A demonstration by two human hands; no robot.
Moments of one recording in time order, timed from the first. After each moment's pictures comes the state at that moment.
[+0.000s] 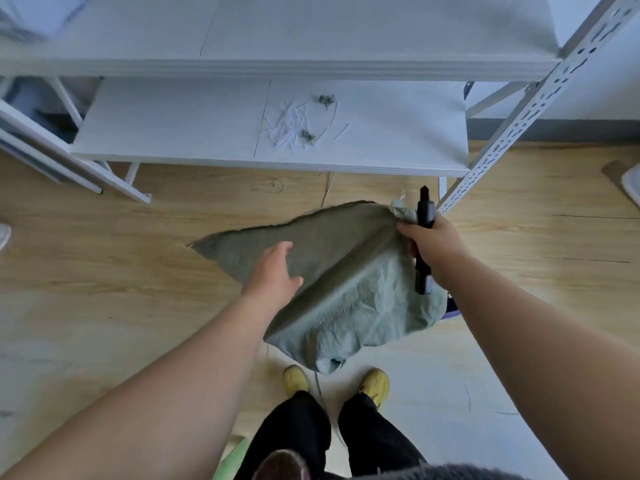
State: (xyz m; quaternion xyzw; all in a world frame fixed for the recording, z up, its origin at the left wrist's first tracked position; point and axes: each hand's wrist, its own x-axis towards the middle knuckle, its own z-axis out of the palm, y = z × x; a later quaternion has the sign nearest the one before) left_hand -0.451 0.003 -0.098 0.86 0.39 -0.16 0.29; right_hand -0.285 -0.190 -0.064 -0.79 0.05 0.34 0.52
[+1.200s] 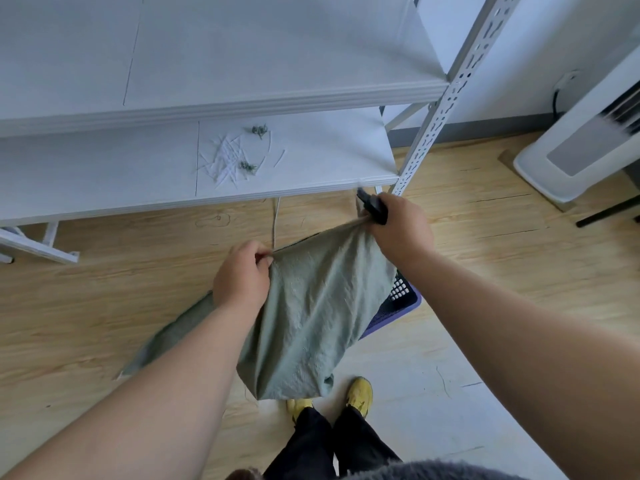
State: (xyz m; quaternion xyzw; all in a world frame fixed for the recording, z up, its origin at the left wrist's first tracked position) left_hand -0.408 0.016 -0.074 0.90 0.32 0.01 0.30; right_hand -0.280 -0.187 -0.016 -0.95 -0.13 0.10 0.27
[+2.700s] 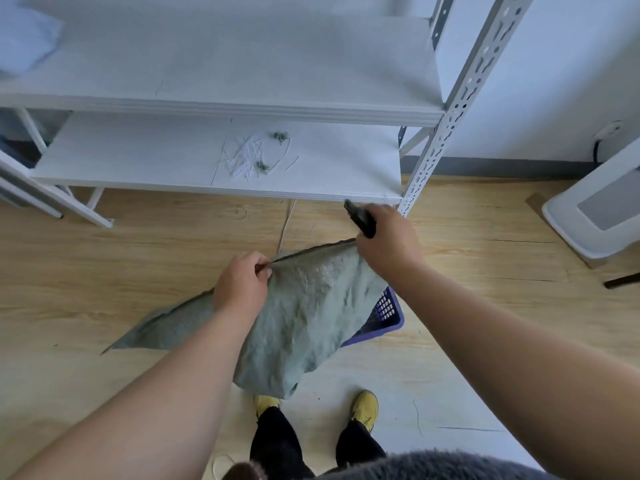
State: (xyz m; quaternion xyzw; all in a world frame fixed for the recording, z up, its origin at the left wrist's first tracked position) left_hand -0.421 -0.099 -0.051 0.87 0.41 0.02 0.27; right_hand -0.270 -0.270 0.013 -0.92 -0.22 0.15 0.29
